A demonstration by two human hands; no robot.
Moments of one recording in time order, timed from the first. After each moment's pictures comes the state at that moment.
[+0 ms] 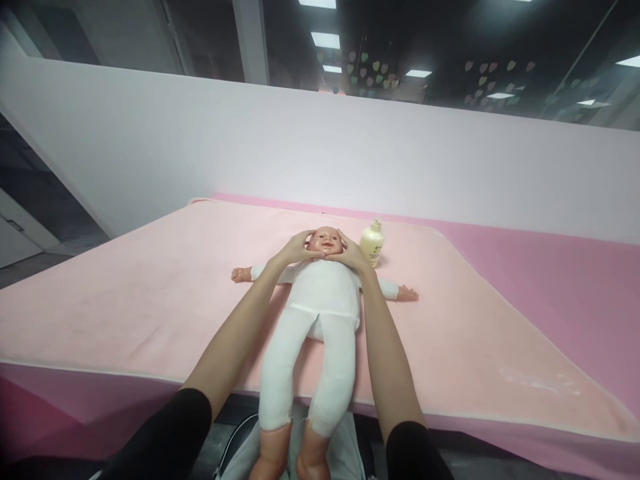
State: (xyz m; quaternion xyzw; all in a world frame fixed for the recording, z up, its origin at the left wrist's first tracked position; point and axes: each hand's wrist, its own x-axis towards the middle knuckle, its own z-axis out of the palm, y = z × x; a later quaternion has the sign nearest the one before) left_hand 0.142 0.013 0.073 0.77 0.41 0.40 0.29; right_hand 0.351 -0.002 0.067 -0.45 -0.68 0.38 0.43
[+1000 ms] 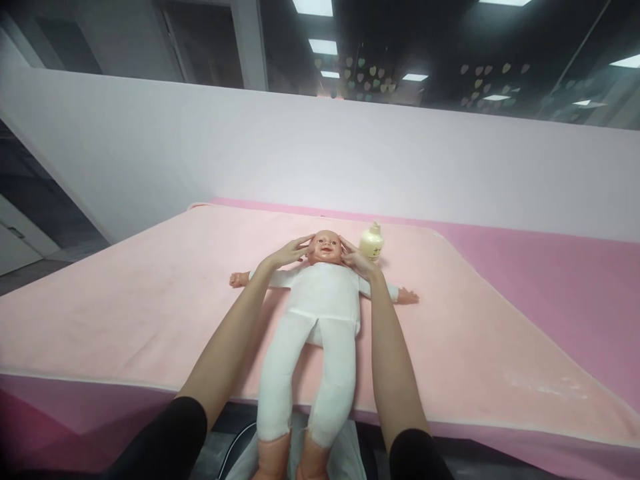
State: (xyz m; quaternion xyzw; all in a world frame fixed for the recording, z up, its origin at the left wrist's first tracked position) left_hand 0.121 0.006 0.084 0.77 0.38 0.32 0.39; right_hand 0.365 -0.010 0.069 -0.36 -0.55 0.62 0.42
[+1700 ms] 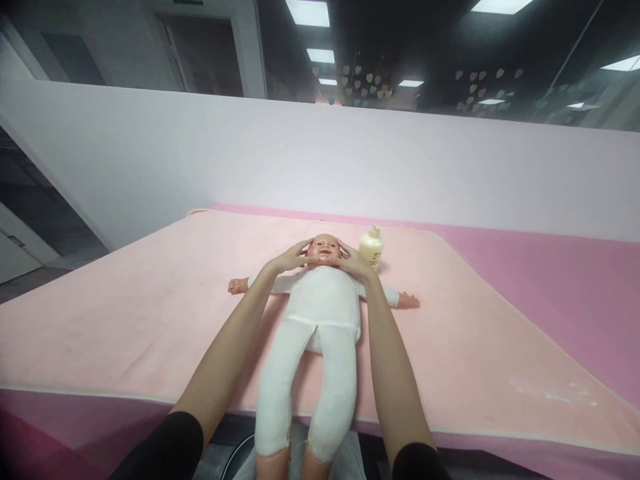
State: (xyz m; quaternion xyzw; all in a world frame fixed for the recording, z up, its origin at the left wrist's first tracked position) left_hand 0.131 0.009 0.086 0.80 0.35 0.33 0.37; right_hand 0.356 -0.010 0.075 -0.43 -0.66 0.45 0.42
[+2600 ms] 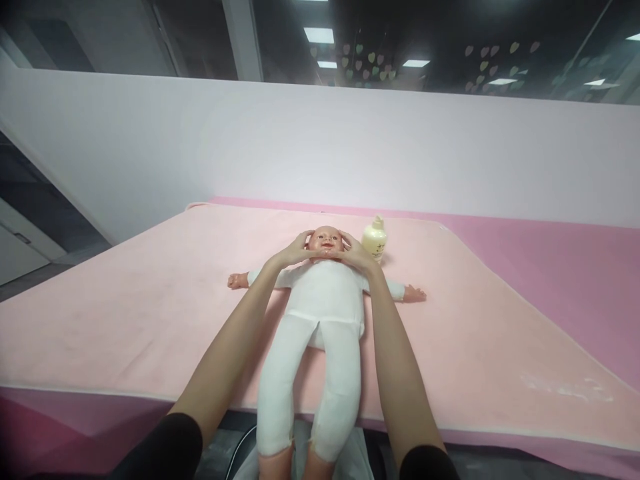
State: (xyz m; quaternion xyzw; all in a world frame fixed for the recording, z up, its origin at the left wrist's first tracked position) left_hand 0.145 -0.008 0.099 0.74 0.41 0.34 0.41; right_hand 0.352 -0.011 0.079 -0.45 -0.65 0.43 0.43
